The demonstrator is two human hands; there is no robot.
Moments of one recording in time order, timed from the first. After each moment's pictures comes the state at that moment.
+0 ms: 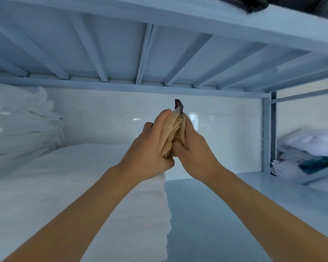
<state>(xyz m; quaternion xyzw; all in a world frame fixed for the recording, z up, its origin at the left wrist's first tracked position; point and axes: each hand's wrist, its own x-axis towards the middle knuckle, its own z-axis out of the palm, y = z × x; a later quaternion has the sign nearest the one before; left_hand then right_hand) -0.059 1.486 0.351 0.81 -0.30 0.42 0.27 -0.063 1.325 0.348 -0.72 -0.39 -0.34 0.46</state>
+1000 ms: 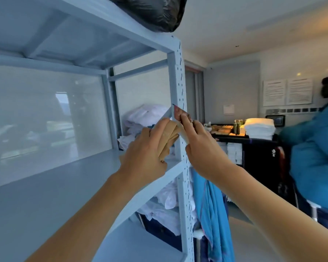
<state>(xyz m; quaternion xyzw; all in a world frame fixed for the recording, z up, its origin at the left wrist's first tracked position) -0.105 0.929 0.262 0.75 -0.52 0.33 0.25 -0.211 0.766 0.251 -0.89 0.09 -0.44 0.04</state>
